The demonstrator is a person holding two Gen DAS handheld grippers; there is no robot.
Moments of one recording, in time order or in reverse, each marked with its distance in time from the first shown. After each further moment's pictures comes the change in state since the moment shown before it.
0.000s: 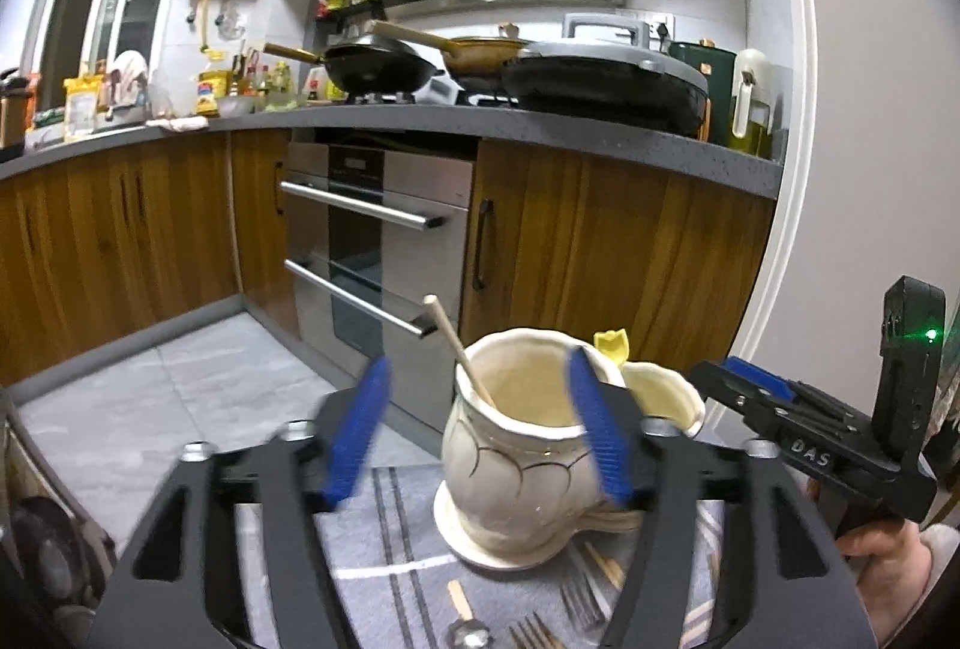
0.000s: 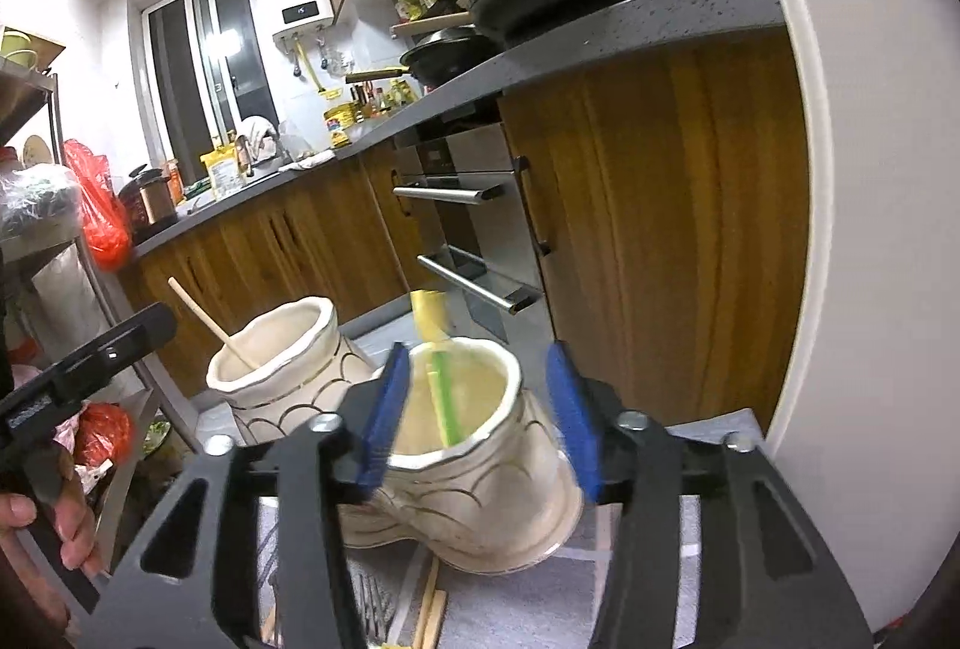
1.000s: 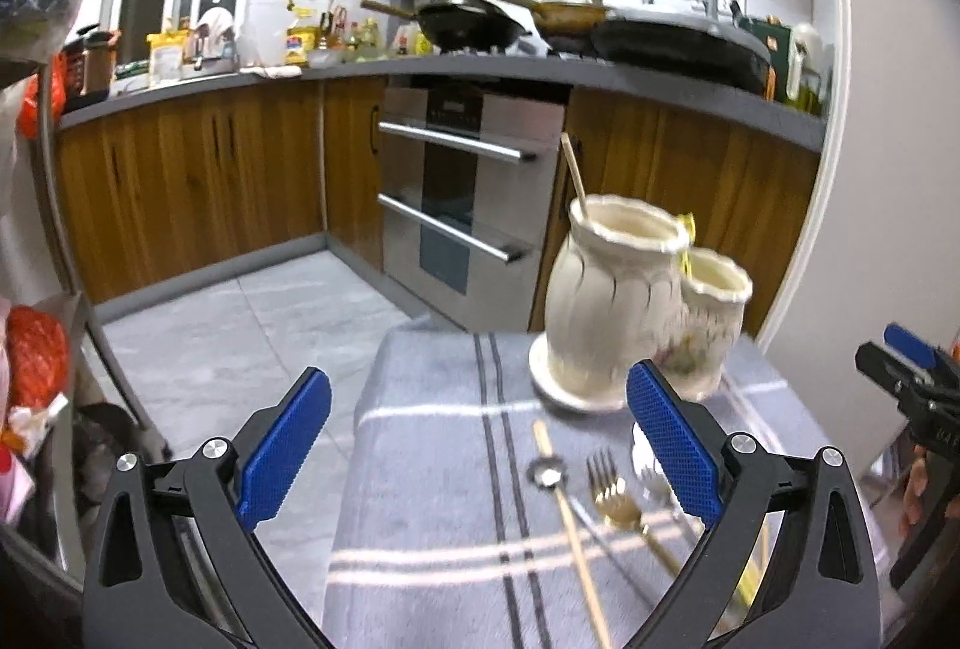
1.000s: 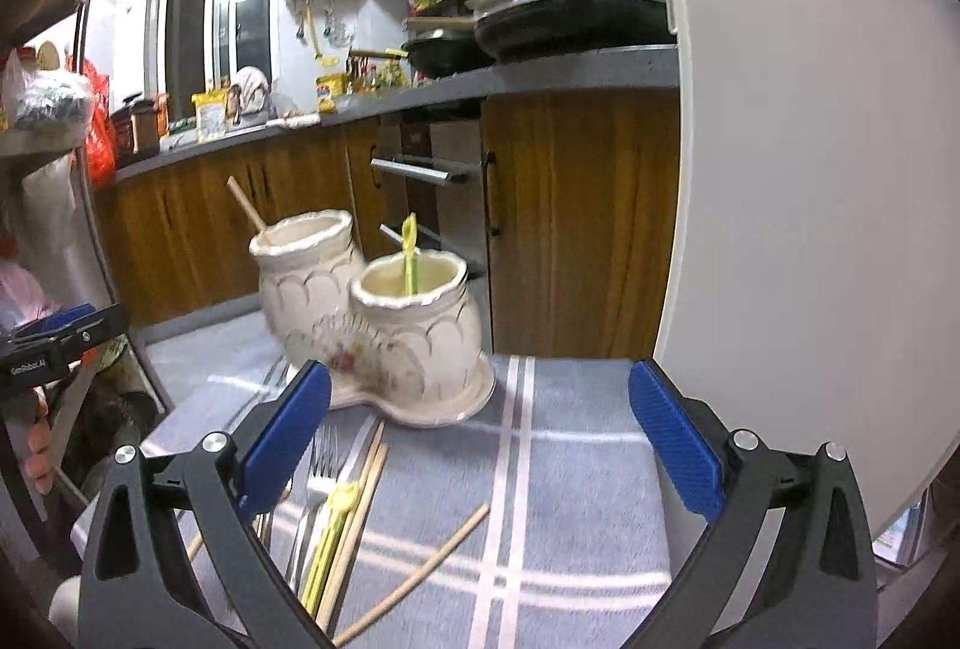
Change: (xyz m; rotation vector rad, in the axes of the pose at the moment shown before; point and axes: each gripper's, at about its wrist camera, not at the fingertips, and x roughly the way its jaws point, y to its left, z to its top) left arm -0.074 0.021 -0.072 -0.055 0.114 0.192; right arm -0.093 0.014 -0.041 -0.192 0.043 -0.123
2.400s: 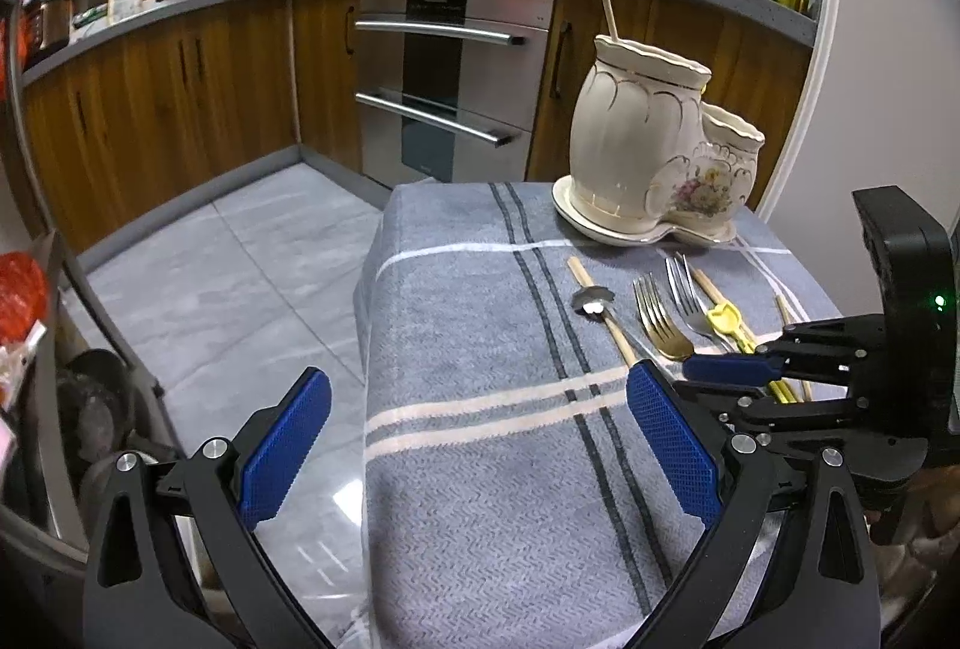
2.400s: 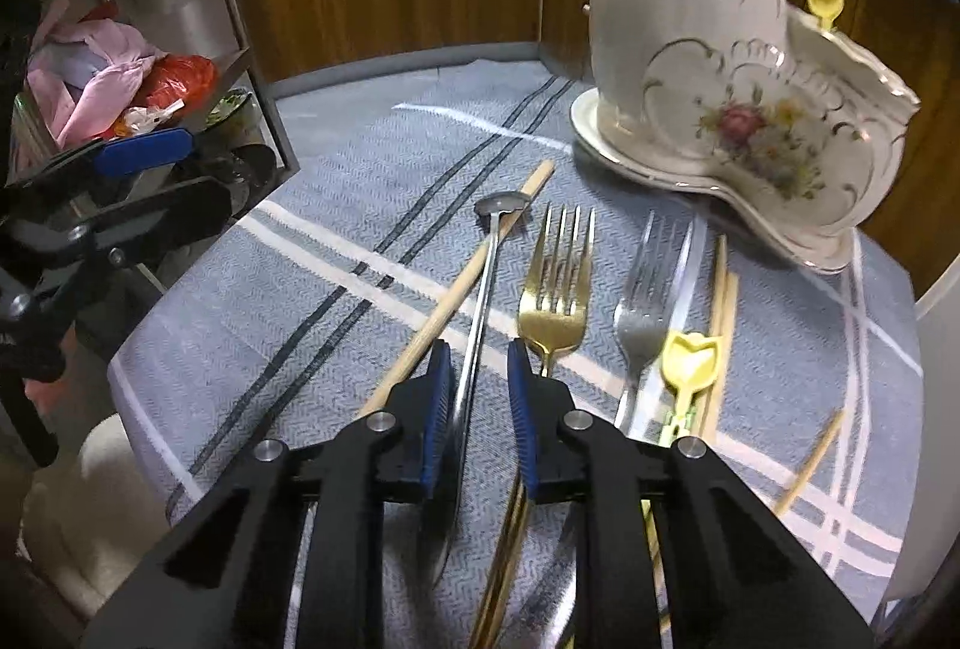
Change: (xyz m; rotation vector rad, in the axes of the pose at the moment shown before) left arm 0.011 0.039 -0.056 0.027 0.218 -0.085; right arm 0.095 0.150 -0.067 -0.285 0.534 0.323
